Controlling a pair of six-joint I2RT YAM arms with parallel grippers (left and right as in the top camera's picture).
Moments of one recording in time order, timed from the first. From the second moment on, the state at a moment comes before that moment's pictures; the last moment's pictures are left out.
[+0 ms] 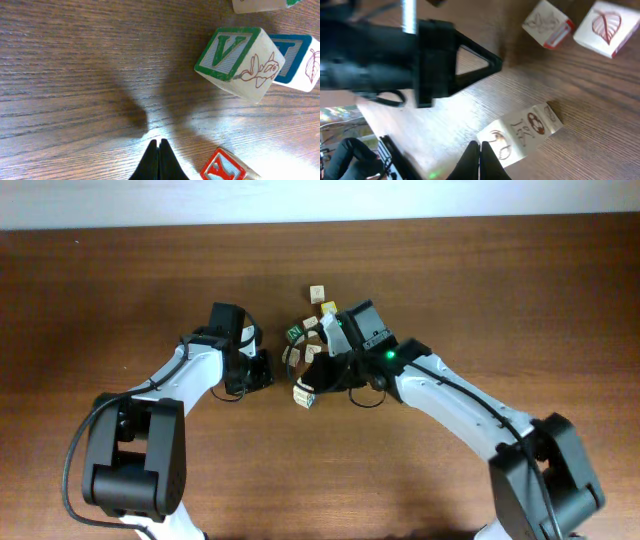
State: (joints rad) left arm -0.17 1.88 1.11 -0.56 0.36 -0.36; right arm 0.54 1.74 1.17 -0.40 -0.56 0.49
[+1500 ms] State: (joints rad) left arm -0.06 1.40 1.54 -0.94 0.14 -0.02; right arm -0.03 0.02 0.06 -0.17 -0.07 -0.08
